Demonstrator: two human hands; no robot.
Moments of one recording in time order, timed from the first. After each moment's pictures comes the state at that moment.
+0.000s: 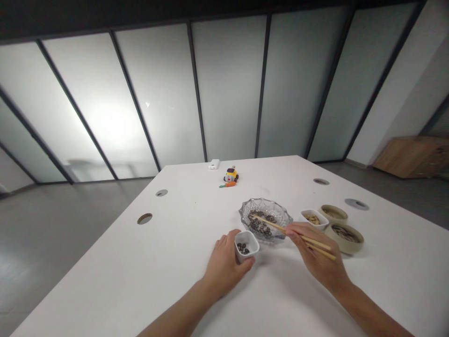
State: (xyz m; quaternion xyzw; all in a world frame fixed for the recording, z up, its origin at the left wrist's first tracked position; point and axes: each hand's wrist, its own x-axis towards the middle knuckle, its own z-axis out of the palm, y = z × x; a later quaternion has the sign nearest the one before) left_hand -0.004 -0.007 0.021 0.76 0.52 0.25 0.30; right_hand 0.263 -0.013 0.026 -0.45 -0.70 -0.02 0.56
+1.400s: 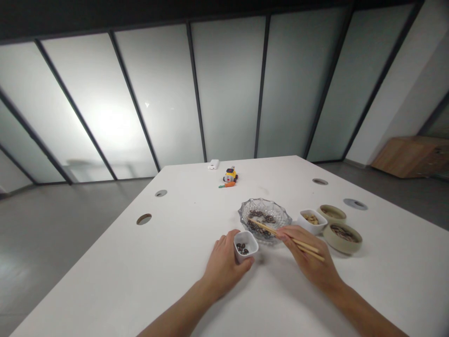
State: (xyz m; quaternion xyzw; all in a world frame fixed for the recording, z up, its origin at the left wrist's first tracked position) left_hand -0.001 -0.007 0.026 0.76 0.52 0.25 0.30; right_hand 0.257 -0.014 0.021 -0.43 -0.72 0.03 0.54
